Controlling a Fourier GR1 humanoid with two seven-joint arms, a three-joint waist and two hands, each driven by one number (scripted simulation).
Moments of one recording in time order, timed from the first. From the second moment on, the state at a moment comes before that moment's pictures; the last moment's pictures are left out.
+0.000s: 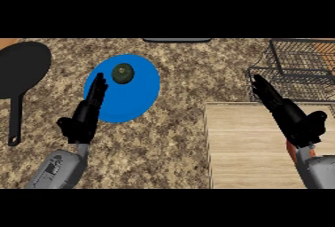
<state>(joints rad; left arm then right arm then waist) -0.26 0.30 -0.30 -1.31 0.27 0.32 -0.19 -0.20 -0.45 0.18 -1.51 -0.23 0.06 0.06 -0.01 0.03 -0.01</state>
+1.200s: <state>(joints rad) -0.15 0.54 -0.22 -1.39 0.16 0.34 -0.01 0.38 -0.89 -0.38 -1.76 -0.36 0.06 0.39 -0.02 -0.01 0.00</state>
